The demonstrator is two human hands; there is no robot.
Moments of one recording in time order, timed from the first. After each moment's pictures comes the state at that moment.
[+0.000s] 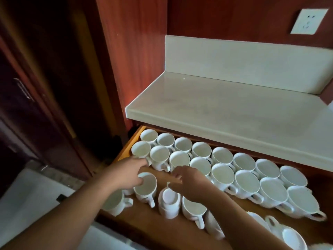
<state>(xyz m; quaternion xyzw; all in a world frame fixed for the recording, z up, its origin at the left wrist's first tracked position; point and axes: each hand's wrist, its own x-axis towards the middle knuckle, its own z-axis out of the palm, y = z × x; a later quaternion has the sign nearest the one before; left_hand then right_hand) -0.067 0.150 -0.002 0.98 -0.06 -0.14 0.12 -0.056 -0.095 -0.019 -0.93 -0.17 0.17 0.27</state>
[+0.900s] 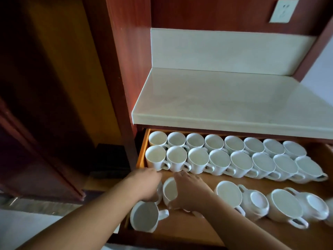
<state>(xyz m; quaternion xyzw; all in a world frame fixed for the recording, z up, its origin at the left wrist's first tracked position) -0.031 0.209 -0.033 0.95 -0.25 -0.19 -0.08 -0.072 0.033 -0.048 -0.98 -0.10 0.16 0.11</state>
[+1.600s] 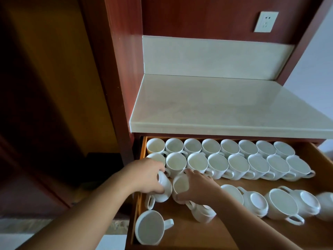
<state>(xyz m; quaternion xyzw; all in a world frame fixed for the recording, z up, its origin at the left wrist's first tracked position) -0.007 0.231 0.029 0.94 -0.24 -0.20 0.10 -0.054 0.022 -0.035 -0.97 0.03 0.16 0.16</state>
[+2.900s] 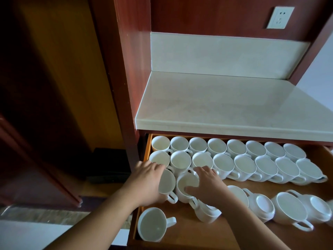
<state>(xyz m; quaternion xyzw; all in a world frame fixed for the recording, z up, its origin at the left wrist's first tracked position) -0.021 0.241 -0.034 0.96 -0.29 -0.04 0.05 -0.058 0.007 -0.045 -0.97 0.06 0.13 0.20</state>
